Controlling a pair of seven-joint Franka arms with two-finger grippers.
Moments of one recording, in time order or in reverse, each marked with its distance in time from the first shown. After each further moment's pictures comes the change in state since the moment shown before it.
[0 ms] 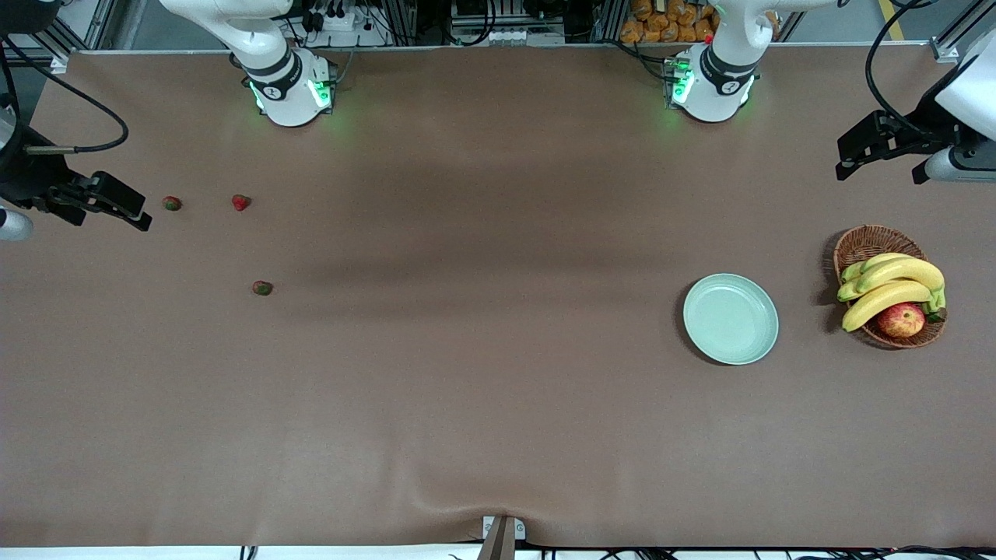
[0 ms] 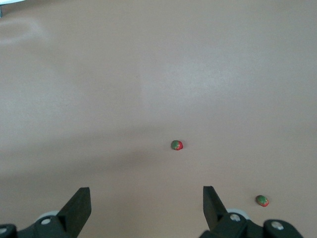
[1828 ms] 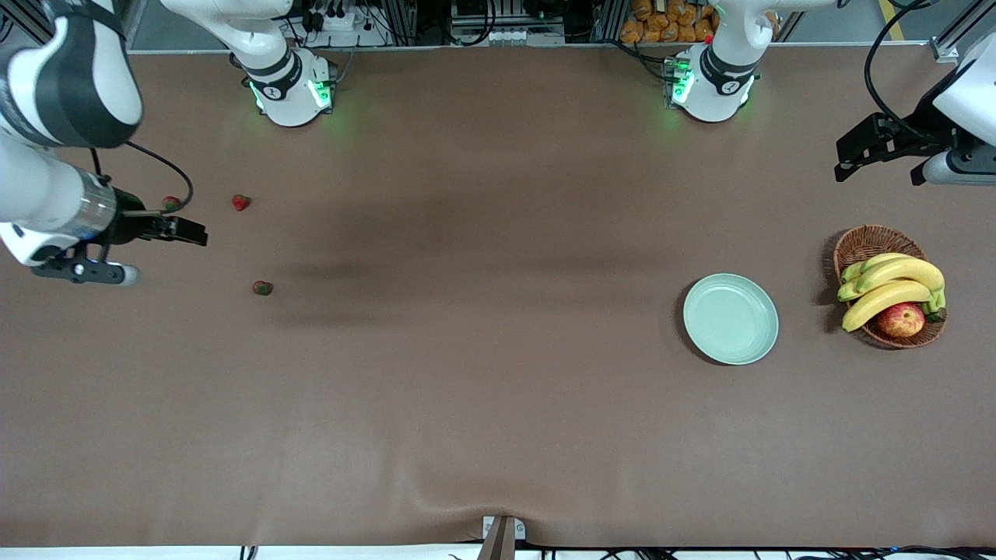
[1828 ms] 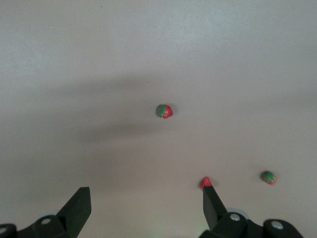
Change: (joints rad) left arm 0.002 0.005 0.001 -0.001 0.000 -0.003 -0.001; right arm -0.027 0.045 0.000 -0.359 -0.013 0.178 -0.037
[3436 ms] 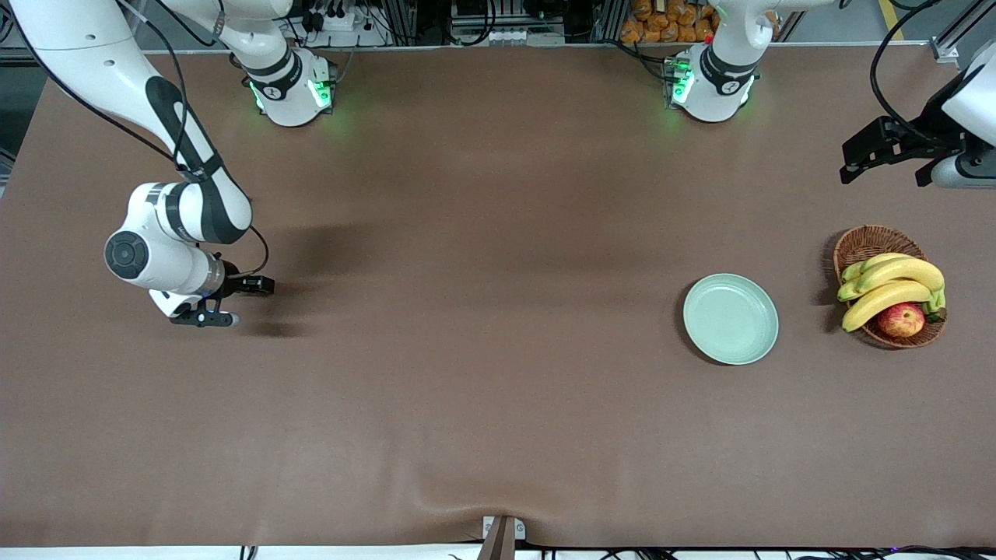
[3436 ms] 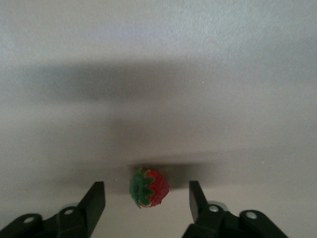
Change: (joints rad) left arm 0.013 0.003 0.001 -0.002 -0.002 -0.001 0.000; right arm -0.040 0.327 -0.008 -0.302 -0.002 0.629 -0.110
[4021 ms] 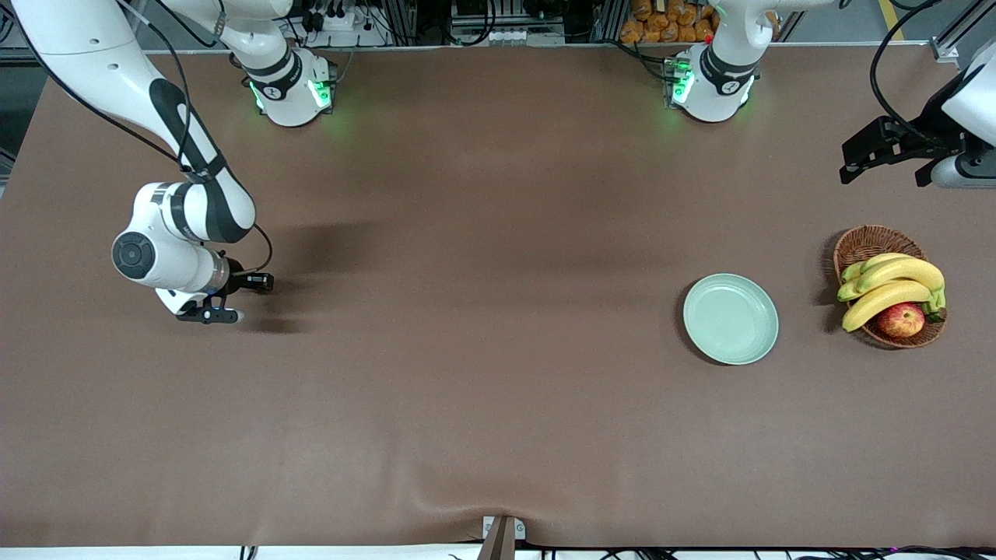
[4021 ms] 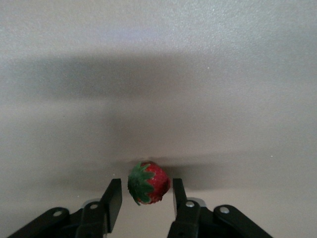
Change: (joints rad) left arm 0.000 0.001 0.000 0.000 -0.001 0.000 0.000; right arm 0.000 0.010 0.002 -0.009 0.000 0.000 -0.001
